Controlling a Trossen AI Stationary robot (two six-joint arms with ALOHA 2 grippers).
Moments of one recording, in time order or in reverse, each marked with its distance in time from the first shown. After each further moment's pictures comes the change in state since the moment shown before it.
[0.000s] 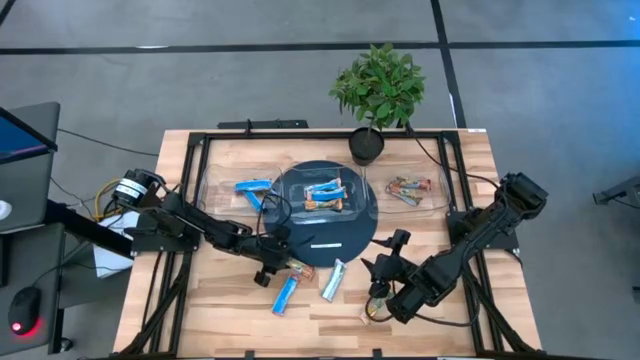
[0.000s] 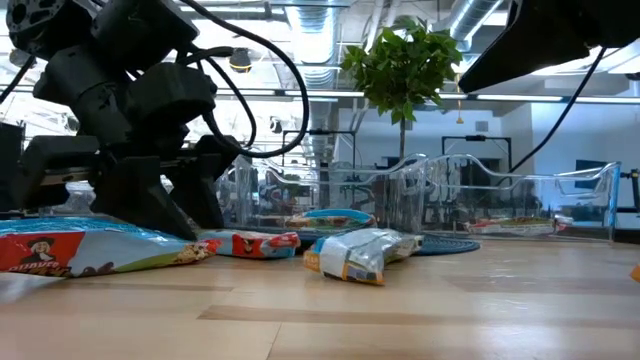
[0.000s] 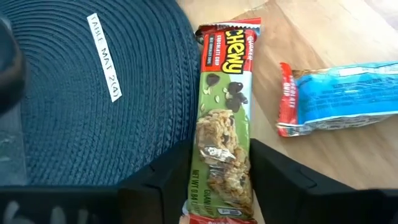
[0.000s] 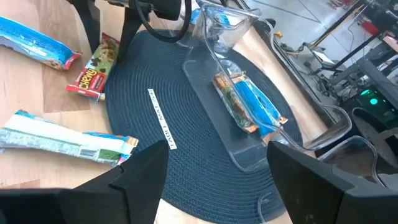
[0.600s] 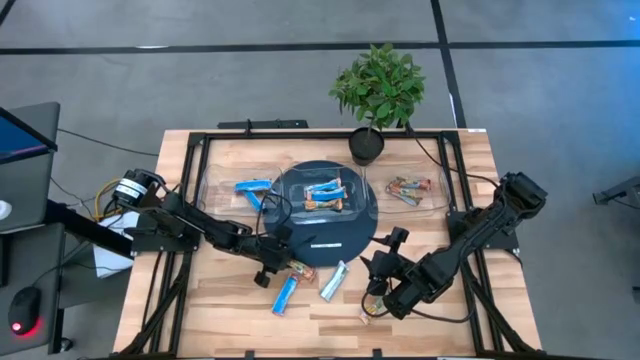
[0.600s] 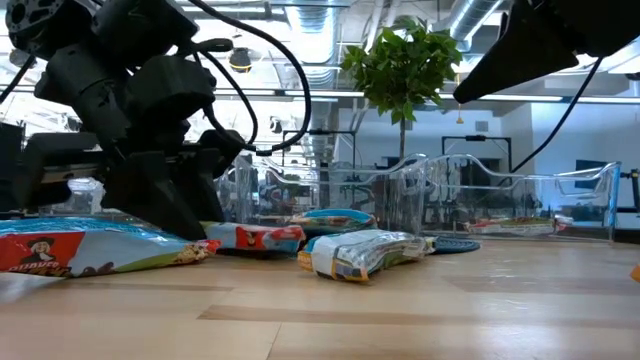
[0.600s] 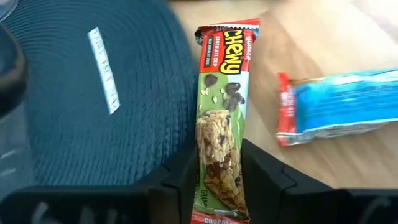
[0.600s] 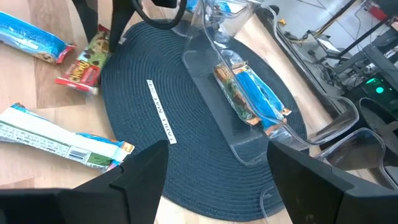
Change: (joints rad) left arm -0.004 0.000 0.000 0.027 0.007 0.039; right arm -0.030 0.000 0.000 0.000 -0.046 0.000
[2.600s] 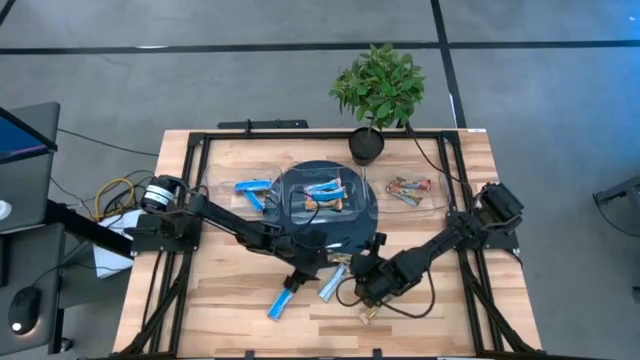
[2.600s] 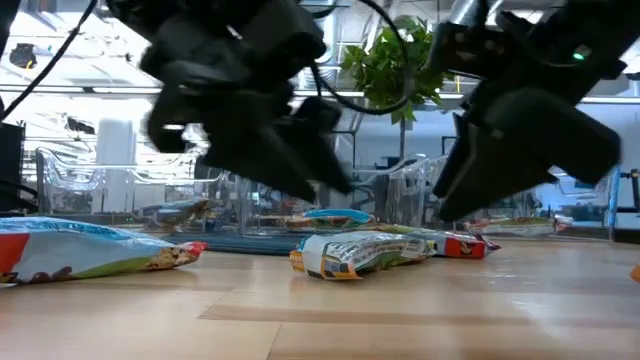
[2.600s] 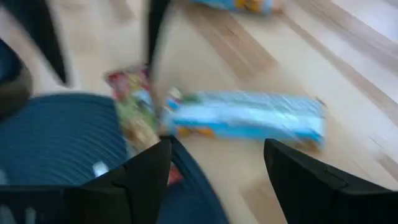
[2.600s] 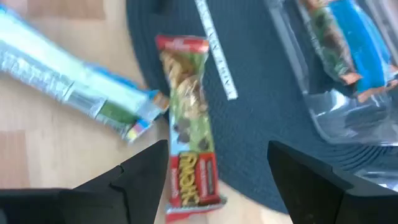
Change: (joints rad) left arm 0.066 0.216 0.413 -0.131 0.179 0.069; right arm -0.135 0.200 -0.005 0.188 -0.318 -0.160
